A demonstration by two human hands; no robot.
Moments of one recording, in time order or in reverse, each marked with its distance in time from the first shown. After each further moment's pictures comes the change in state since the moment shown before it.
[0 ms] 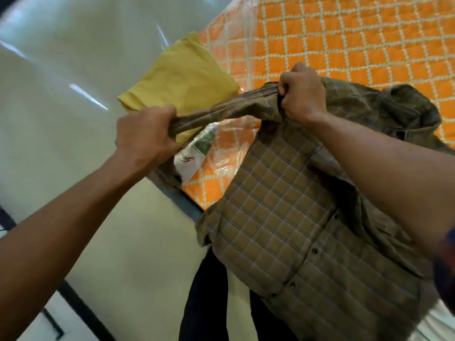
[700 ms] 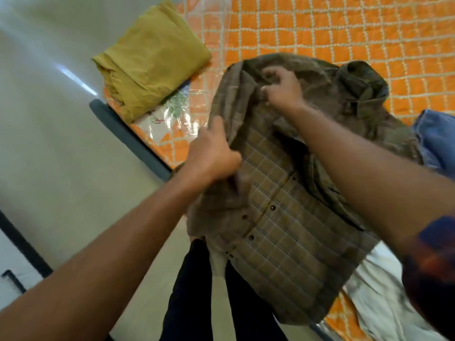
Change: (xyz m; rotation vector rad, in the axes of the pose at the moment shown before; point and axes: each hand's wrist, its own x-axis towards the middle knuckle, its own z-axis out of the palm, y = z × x) left_hand -0.110 0.187 -0.009 -0.558 -0.428 -0.260; right_hand -0.086 0.021 -0.026 0.527 -0.158 0.342
